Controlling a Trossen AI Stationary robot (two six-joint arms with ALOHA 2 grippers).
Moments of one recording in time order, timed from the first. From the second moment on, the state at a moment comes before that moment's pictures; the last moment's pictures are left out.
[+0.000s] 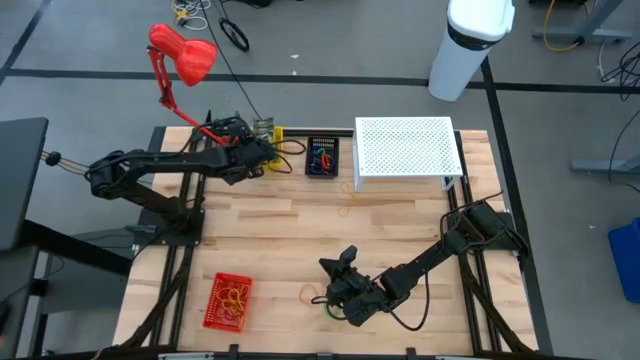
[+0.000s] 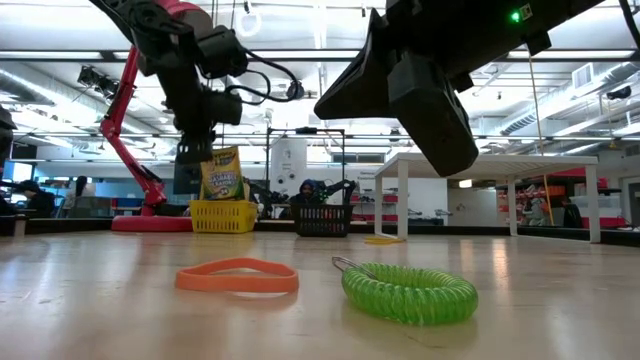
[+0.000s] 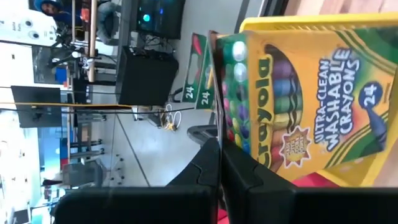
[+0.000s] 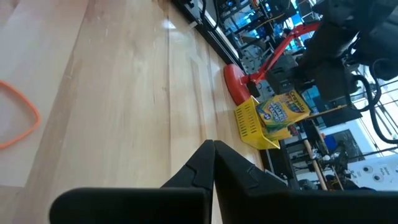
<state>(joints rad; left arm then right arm) 0.39 1.33 0.78 -0.37 -0.97 0.48 0.59 2.03 1.21 0.12 1.08 -0.35</state>
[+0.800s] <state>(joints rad) 0.40 1.33 0.78 -0.37 -0.99 0.47 0.59 2.03 1.21 0.12 1.08 -0.35</state>
